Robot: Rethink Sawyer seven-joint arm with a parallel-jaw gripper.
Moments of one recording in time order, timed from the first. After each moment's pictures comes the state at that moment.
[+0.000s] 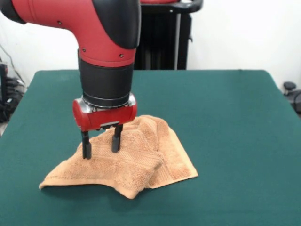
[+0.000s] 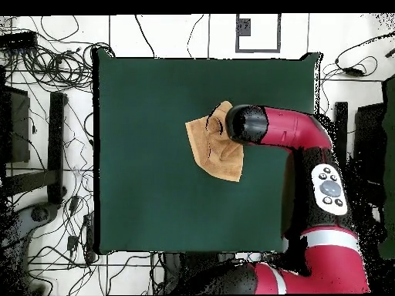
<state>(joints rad) -0.36 -0.45 0.11 1.26 -0.29 0.63 1.14</state>
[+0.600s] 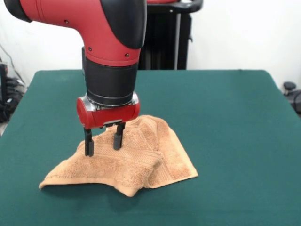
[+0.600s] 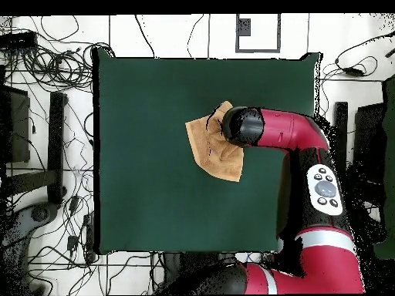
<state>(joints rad) -0.34 -0.45 0.08 1.27 -0.29 0.63 1.14</state>
